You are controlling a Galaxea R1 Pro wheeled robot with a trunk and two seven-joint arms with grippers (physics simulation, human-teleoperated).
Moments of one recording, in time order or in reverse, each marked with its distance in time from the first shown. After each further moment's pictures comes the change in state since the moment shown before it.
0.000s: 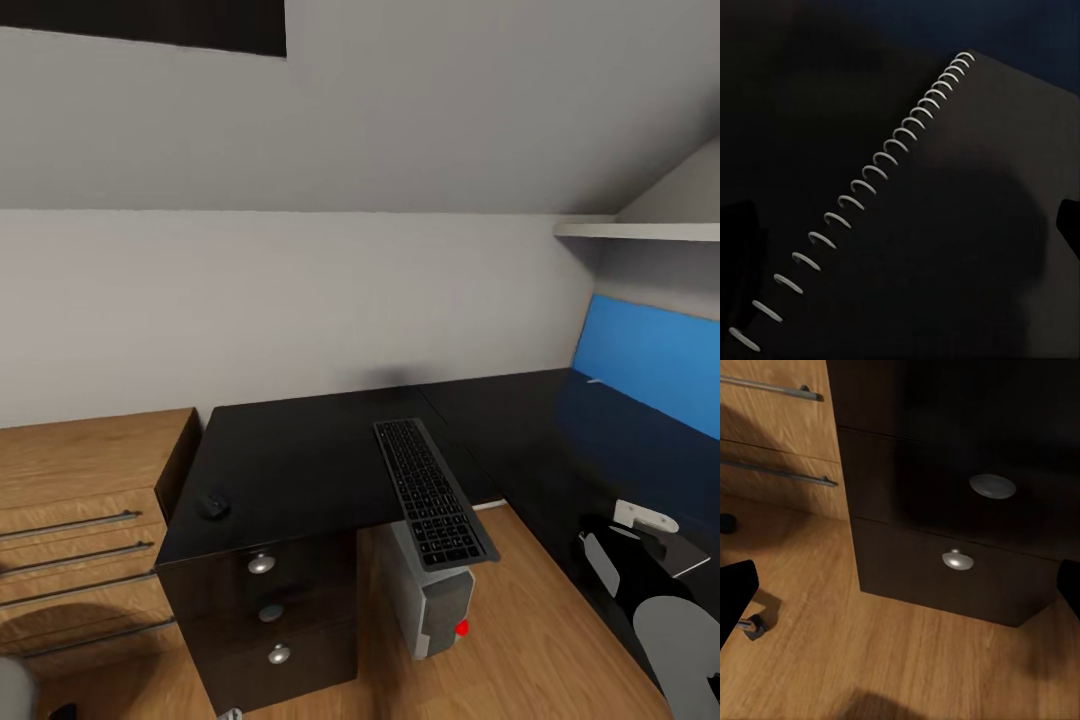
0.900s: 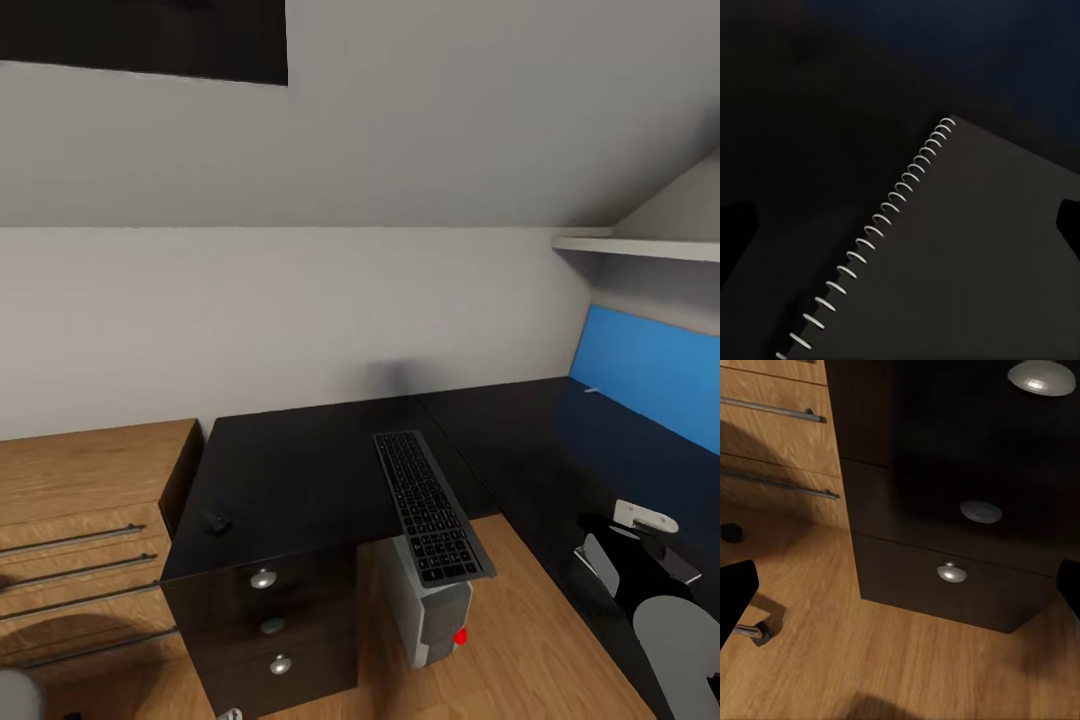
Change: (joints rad) left arm 0.000 0.000 0.000 0.001 0.000 -0.001 0.000; right arm 0.000 0.001 0.000 0.000 0.001 0.000 0.000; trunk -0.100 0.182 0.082
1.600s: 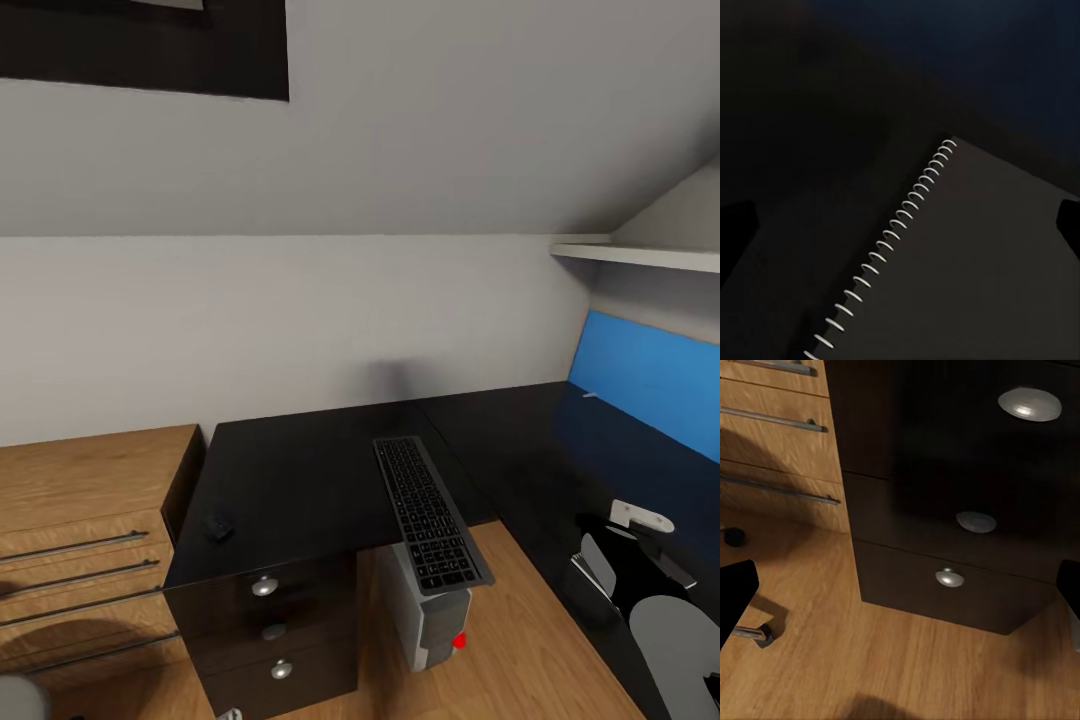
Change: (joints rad) left arm 0.000 0.002 0.001 0.000 0.003 0.001 -0.003; right arm 0.000 0.009 0.000 0.000 -0.001 -0.003 0.002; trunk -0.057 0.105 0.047
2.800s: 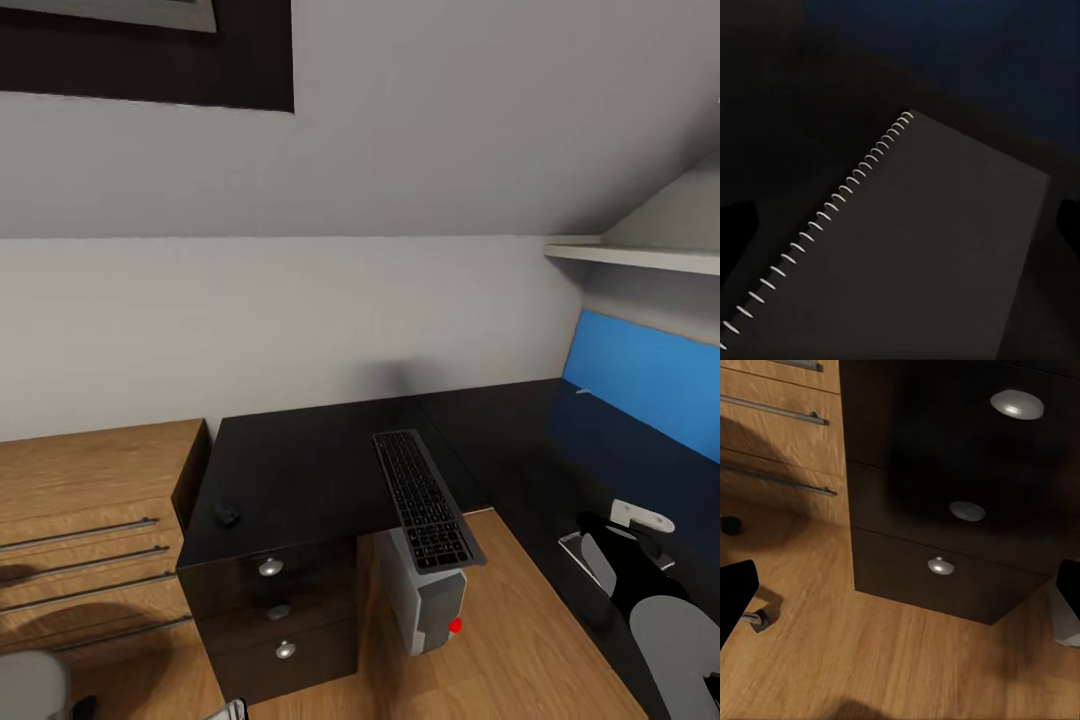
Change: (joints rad) left arm 0.000 0.000 0.004 -0.047 0.007 0.000 0.000; right arm 0.000 0.000 0.000 0.000 -0.007 -0.007 0.000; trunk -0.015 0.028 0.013
